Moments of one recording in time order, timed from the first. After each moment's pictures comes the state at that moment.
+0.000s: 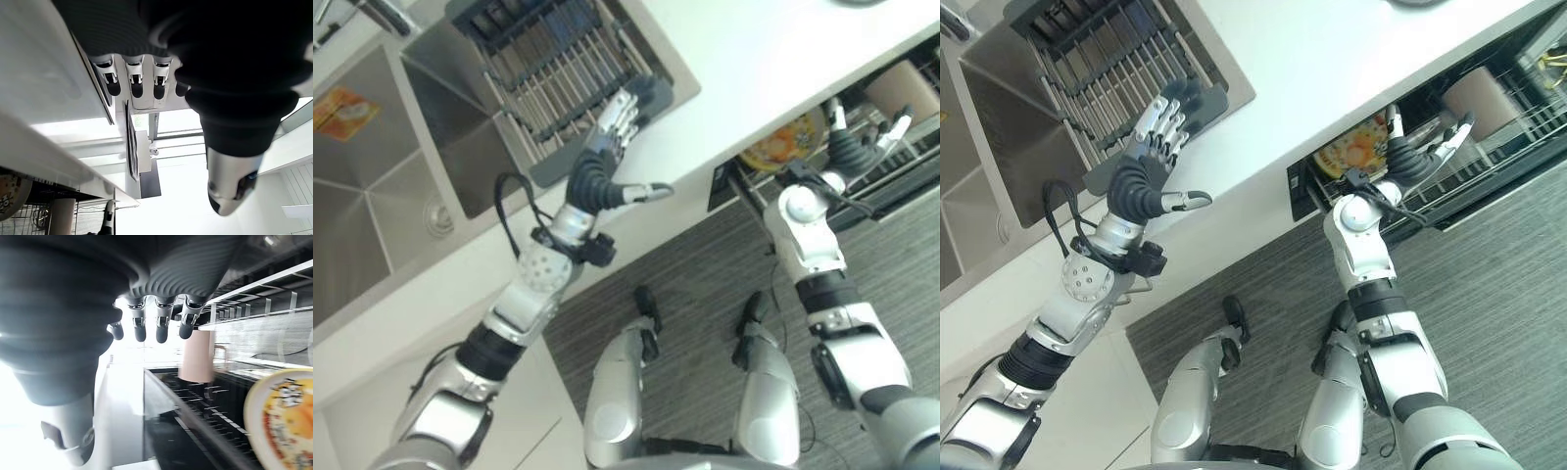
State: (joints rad) left arm -0.43 0.56 -0.40 -0.17 -0.39 -0.34 0.10; right arm -0.73 -0.31 0.14 0.29 0.33 -0.22 -1.08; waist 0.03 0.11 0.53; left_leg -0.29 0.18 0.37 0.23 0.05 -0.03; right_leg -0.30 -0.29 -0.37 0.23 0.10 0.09
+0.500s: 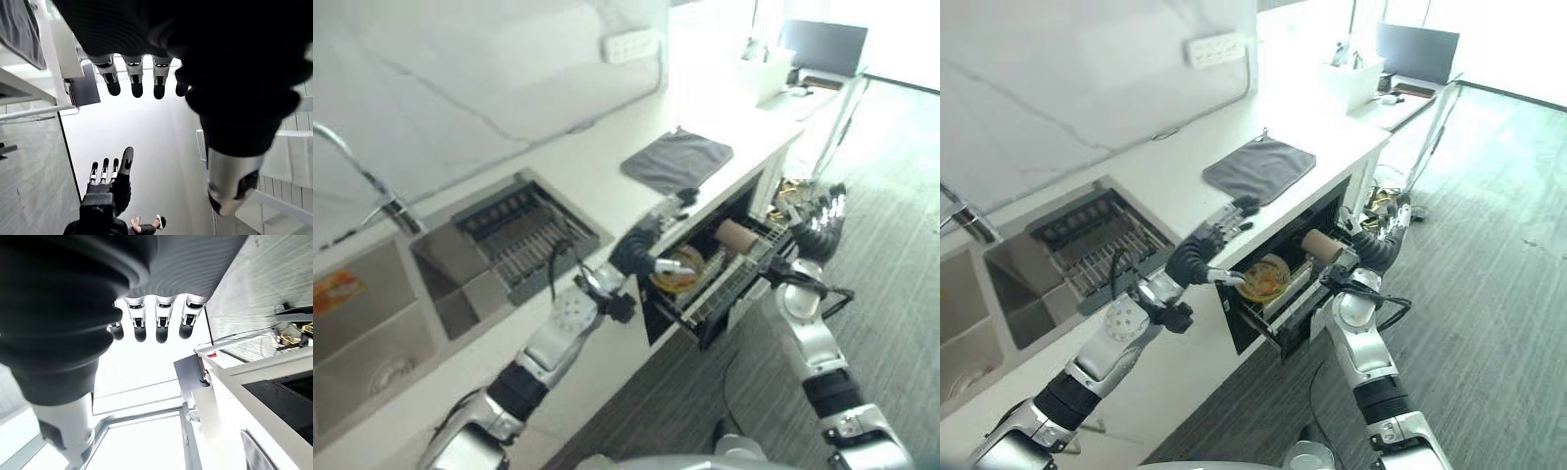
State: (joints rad) left arm -0.32 0.42 -0.54 -0.05 -0.42 -0.30 -0.19; right arm -0.27 -0.33 0.18 0.13 0.30 -0.28 -0.75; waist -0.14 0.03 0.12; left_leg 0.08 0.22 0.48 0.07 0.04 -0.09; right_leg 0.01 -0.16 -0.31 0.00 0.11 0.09
